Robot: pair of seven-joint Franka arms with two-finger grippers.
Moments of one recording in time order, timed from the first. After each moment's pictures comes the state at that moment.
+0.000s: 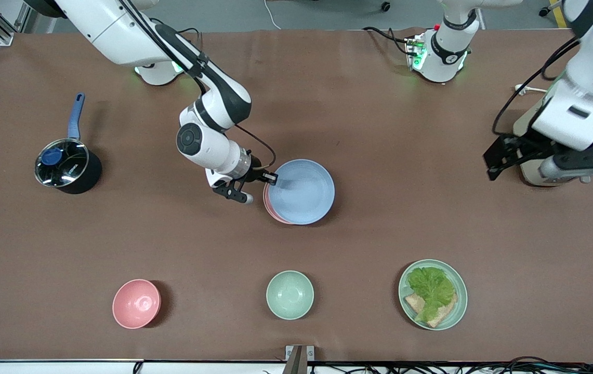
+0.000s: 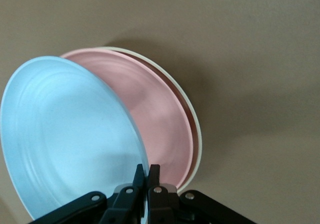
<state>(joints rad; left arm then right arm) -0.06 0.12 -0.19 -1.39 0.12 1.71 -0.26 0.15 0.53 0.53 -1.99 0.26 2.62 0.78</state>
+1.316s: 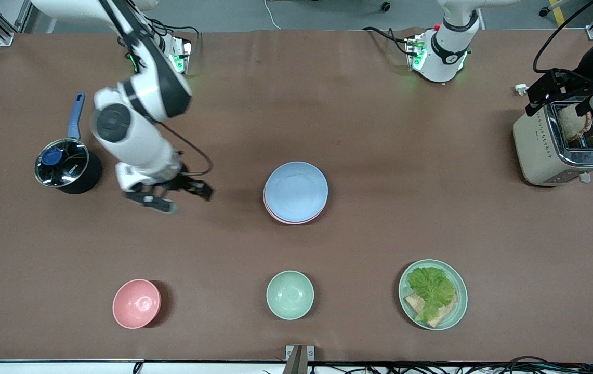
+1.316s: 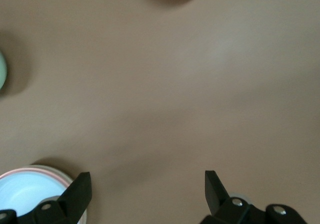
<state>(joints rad) 0.03 -0.13 -0.12 -1.62 -0.01 1.52 -0.06 0.03 0.16 0.28 -1.89 -0.06 2.11 0.73</state>
